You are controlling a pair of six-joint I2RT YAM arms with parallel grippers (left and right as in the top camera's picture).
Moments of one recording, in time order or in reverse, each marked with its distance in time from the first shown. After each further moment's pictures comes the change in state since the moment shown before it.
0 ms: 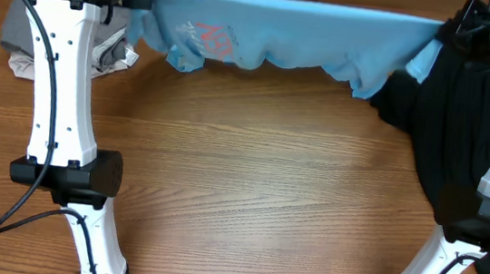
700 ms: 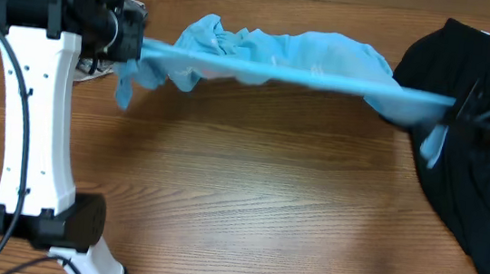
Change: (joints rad) left arm 0.004 -0.293 -0.378 -0.164 0.011 -0.048; right arm 0.002 -0.632 -0.752 0.050 0.153 0.053
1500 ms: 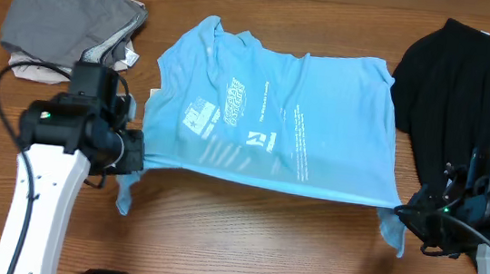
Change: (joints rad) left arm 0.004 -0.561 -1.109 0.342 -0.021 -0.103; right arm -0.010 -0.415 -0.724 0.044 0.033 0.149
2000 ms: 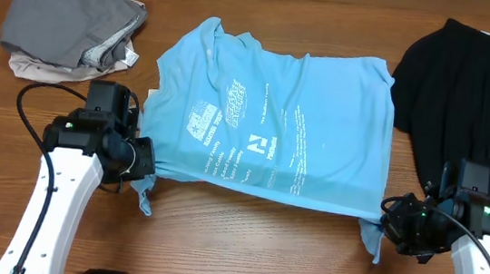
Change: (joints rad) left arm 0.001 0.016 -0.241 0.254 0.051 -0.113; right arm -0.005 0.000 -0.324 0.239 -0.074 0.190
